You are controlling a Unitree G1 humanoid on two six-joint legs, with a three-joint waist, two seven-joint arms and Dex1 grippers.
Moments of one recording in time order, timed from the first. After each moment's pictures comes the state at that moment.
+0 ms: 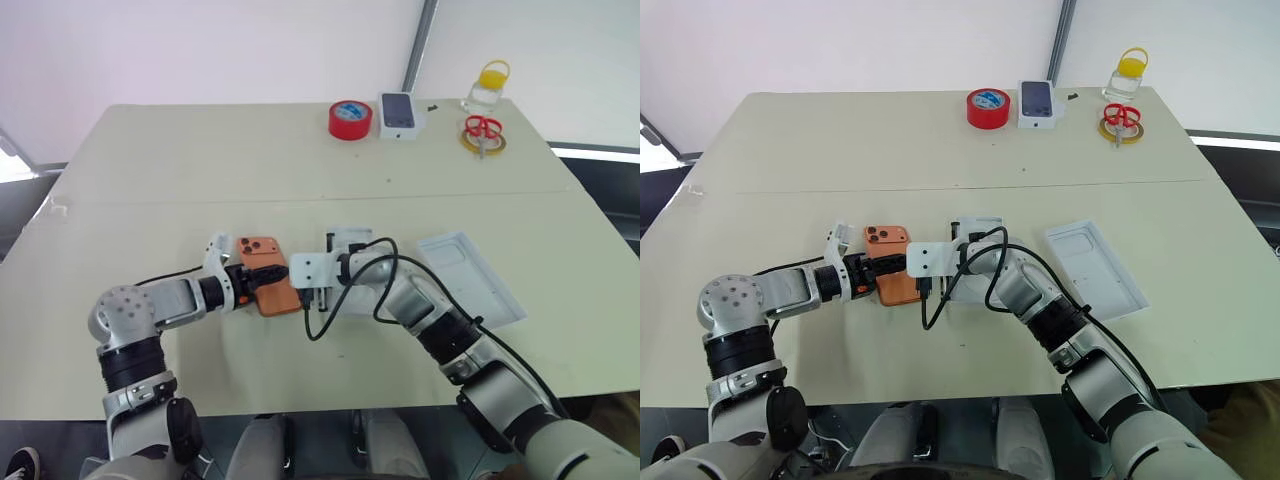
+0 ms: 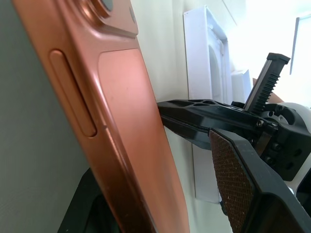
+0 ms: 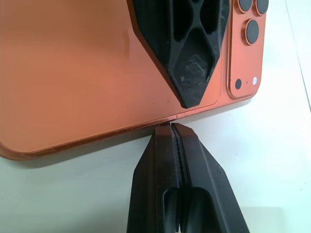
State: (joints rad) left arm -0.48 0.21 0.55 0.04 -0.96 1.55 -0.19; right arm -0.70 -0.26 0.53 0.26 -0.41 0.12 0.88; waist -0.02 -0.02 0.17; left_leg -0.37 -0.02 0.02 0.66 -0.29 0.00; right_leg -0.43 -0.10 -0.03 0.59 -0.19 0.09
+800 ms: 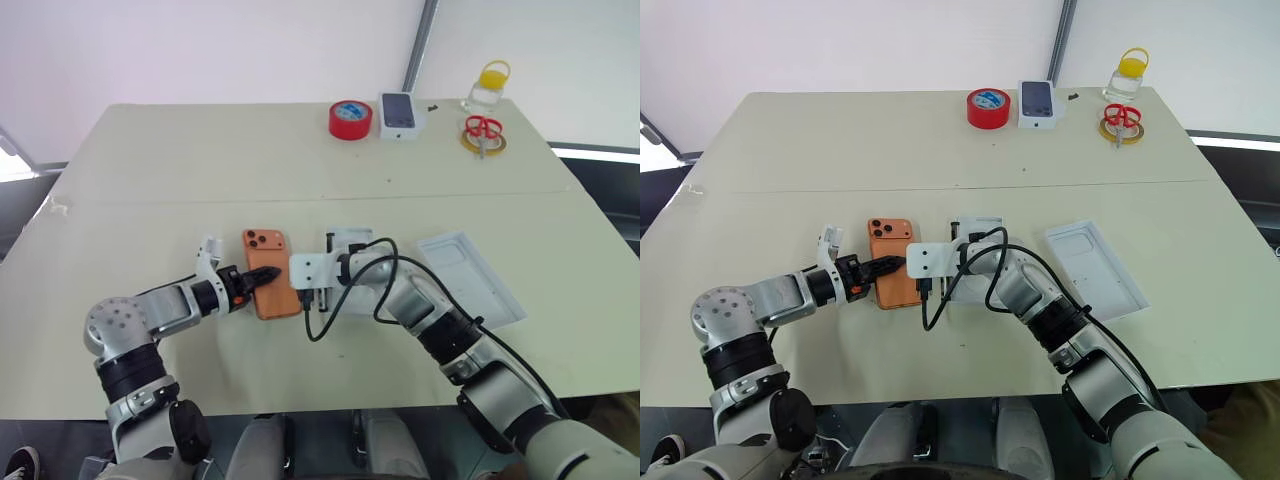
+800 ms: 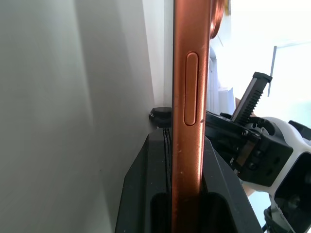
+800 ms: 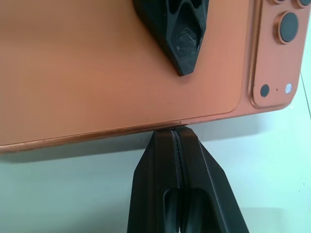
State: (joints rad) left arm -0.48 0.14 0.71 0.06 -0.99 1.59 -0.15; right arm -0.70 -0.26 0.52 0.25 -0.40 0.12 0.88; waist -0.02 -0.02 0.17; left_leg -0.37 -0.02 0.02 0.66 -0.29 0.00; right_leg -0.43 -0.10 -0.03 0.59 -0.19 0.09
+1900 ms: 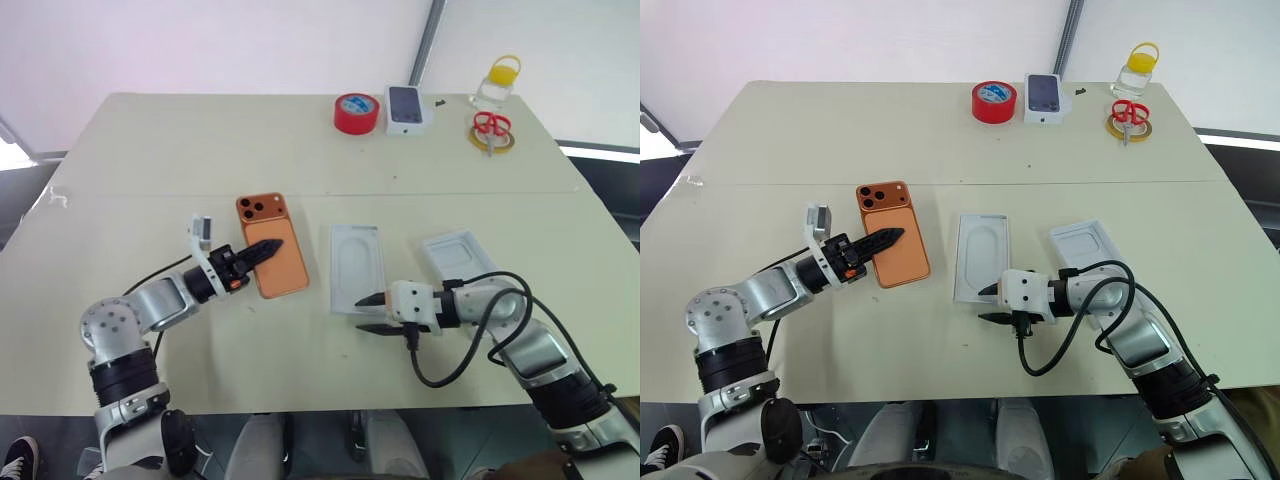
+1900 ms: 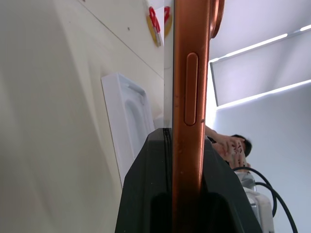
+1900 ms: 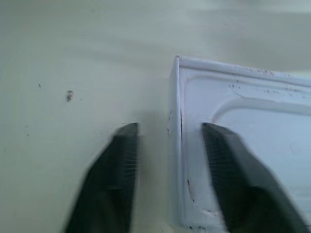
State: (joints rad) left arm -0.43 0.24 0.54 0.00 -1.20 1.37 -0.30; right arm -0.28 -0.68 0.26 -0.15 0.05 0.09 1.14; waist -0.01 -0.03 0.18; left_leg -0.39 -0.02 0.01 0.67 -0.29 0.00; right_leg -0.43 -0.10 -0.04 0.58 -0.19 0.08
